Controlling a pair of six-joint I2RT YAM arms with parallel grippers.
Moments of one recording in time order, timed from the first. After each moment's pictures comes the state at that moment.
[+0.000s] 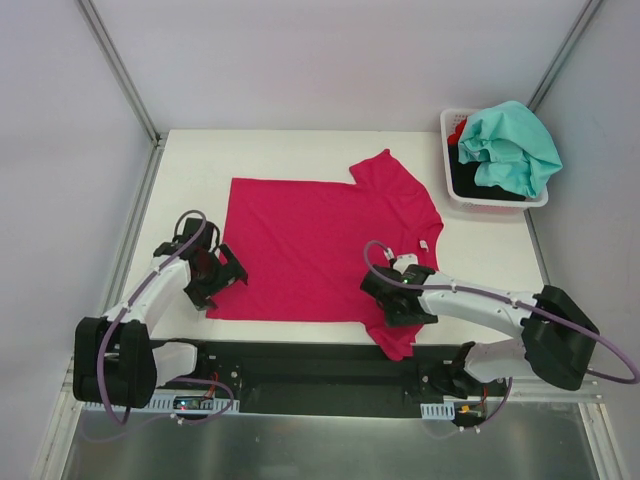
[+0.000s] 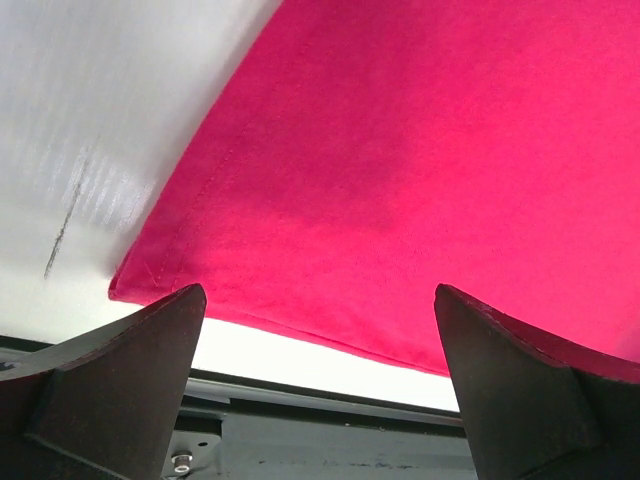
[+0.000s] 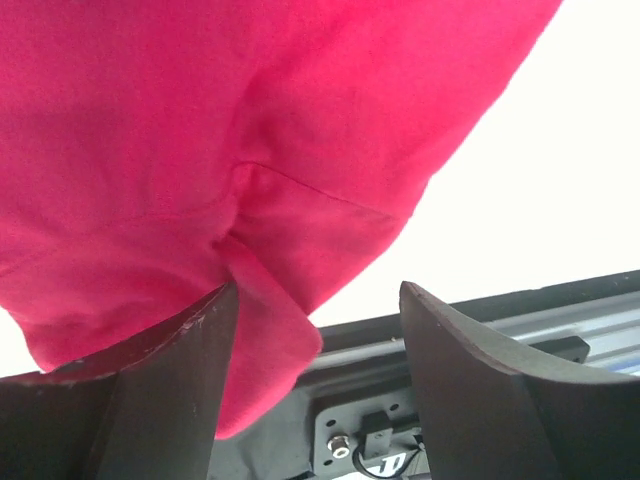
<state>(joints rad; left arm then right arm) -0.10 1.18 0.64 -0.78 0.09 -0.76 0.99 1.34 0.75 -0.98 0.44 0.87</state>
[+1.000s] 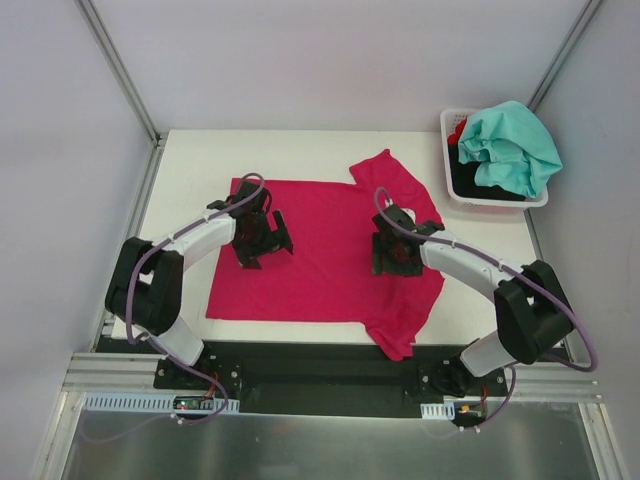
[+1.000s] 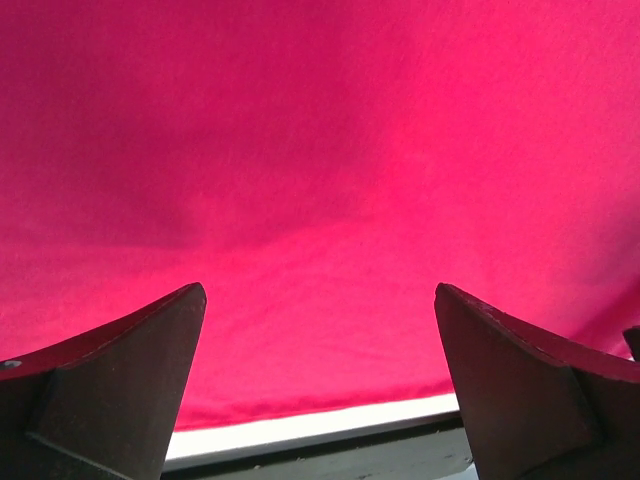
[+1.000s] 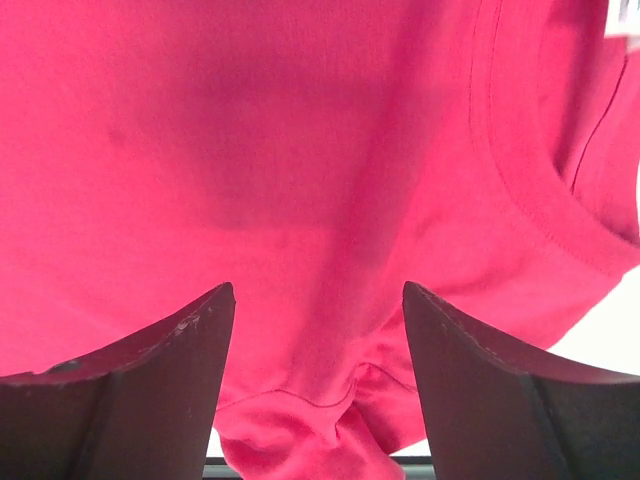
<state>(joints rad) -0.37 1.59 1.01 -0.64 0.16 -0.75 0.64 1.50 0.95 -0.69 0.23 0.58</state>
